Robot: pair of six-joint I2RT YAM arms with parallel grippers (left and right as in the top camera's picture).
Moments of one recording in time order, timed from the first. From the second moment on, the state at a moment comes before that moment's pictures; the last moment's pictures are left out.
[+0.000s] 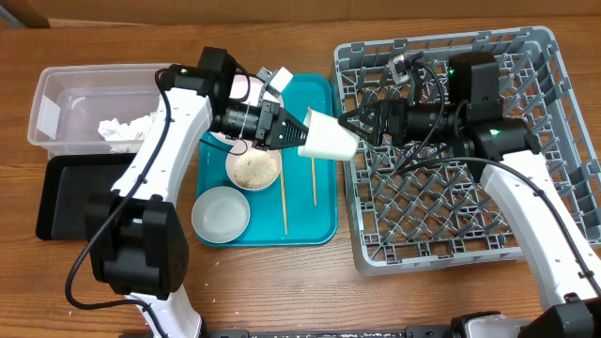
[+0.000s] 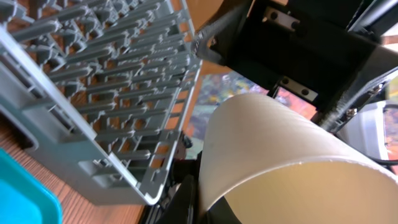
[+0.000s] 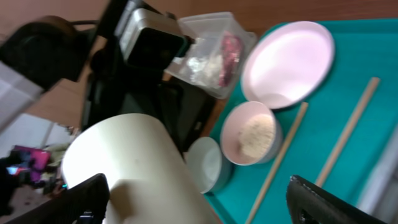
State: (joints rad) left arm -0.17 1.92 1.63 -1.25 1.34 0.22; right arm 0.18 1.49 1.25 -0.47 -1.00 0.29
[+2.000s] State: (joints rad) left arm -0.04 1.92 1.63 -1.23 1.42 0.19; right arm 0.06 1.49 1.25 -0.53 -1.00 0.34
